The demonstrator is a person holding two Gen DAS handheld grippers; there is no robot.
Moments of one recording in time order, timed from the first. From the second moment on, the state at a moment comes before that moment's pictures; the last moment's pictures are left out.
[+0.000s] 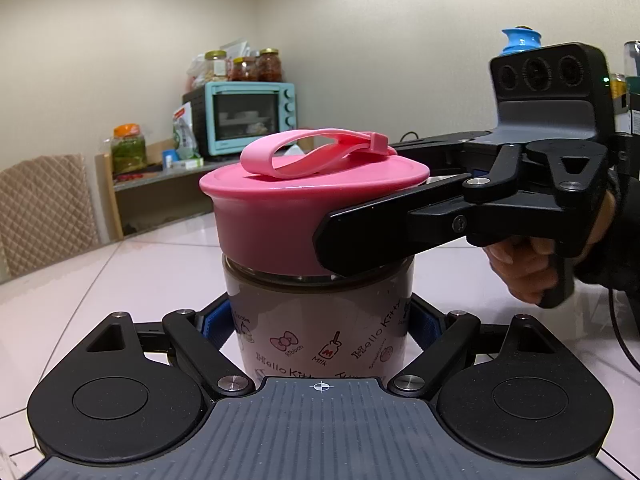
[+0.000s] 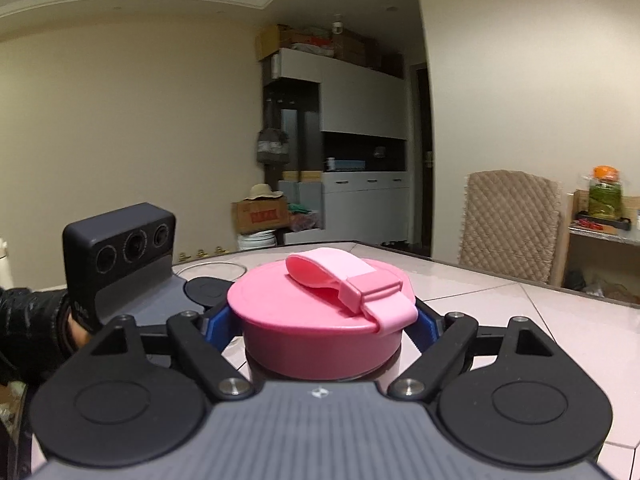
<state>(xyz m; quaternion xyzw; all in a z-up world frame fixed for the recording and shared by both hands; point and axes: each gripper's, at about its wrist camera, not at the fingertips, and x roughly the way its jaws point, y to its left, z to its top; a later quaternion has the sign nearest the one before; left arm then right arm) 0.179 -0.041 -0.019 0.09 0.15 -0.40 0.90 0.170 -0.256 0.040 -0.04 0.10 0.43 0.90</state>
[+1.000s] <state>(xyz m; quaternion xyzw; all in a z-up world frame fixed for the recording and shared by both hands) 0.179 -0.040 -0.019 0.09 0.15 -0.40 0.90 0.124 -0.187 0.035 -0.02 0.11 0.17 0.98</state>
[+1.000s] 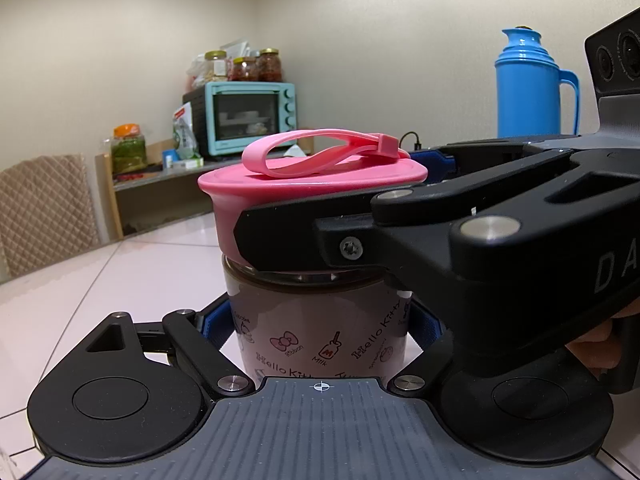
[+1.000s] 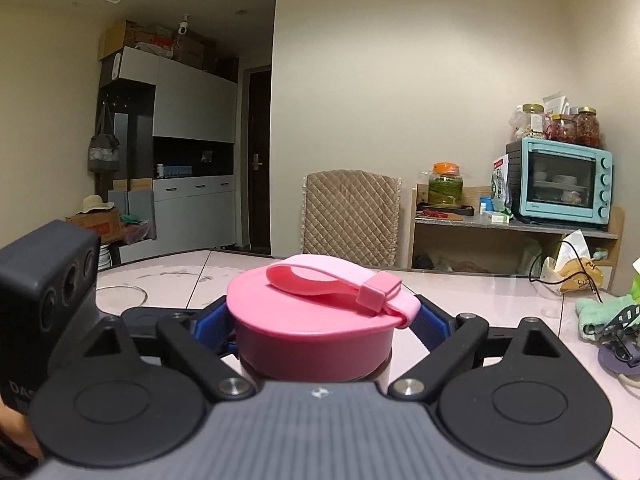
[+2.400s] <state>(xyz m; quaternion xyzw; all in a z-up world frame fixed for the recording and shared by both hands) 0.183 -0.040 -0.020 0.09 0.15 -0.40 0.90 0.127 -0.224 0.043 -0.01 0.12 0.30 0.95</state>
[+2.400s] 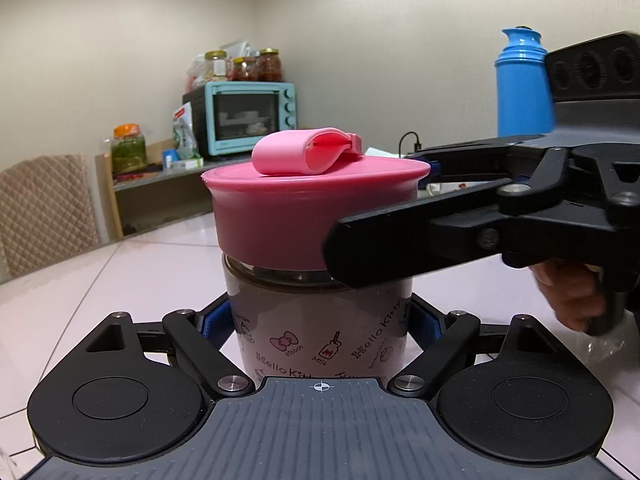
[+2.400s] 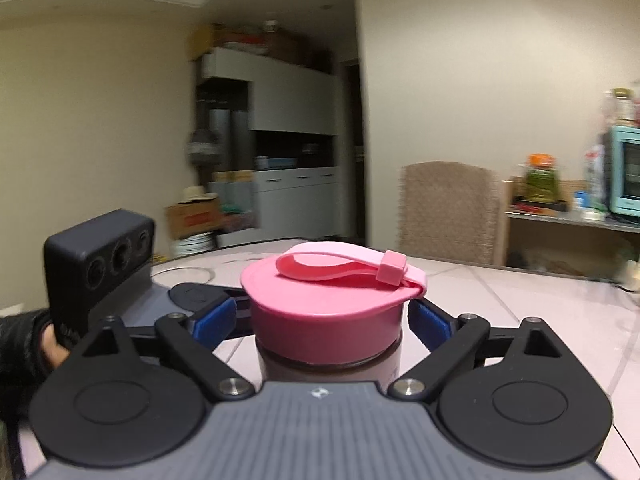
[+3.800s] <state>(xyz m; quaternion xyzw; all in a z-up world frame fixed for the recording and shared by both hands) 0.185 -0.041 -0.021 0.09 0.15 -0.40 0.90 0.154 -0.244 0.044 -0.03 0.12 0.40 0.91</state>
